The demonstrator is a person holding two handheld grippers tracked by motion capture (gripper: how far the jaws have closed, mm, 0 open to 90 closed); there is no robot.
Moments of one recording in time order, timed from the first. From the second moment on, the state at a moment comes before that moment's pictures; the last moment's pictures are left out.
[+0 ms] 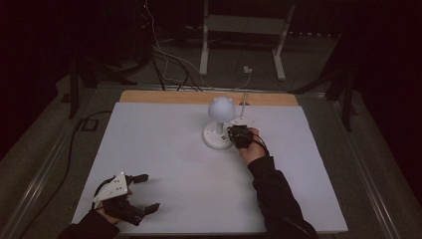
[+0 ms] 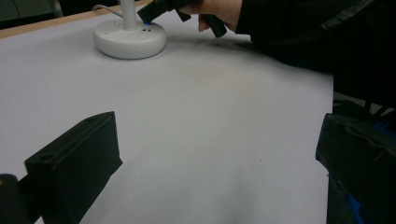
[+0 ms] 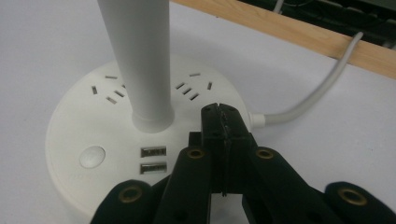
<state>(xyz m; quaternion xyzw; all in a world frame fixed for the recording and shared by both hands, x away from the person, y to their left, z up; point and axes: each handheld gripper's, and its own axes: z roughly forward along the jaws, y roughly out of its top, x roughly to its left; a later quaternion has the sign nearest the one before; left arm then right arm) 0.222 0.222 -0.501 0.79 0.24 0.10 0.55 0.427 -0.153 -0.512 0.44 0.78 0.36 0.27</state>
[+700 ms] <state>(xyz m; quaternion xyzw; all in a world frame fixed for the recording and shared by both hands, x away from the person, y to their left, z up) 0.223 0.223 -0.501 0.79 0.24 0.10 0.55 0.431 -0.155 -0.510 0.44 0.79 0.35 0.26</state>
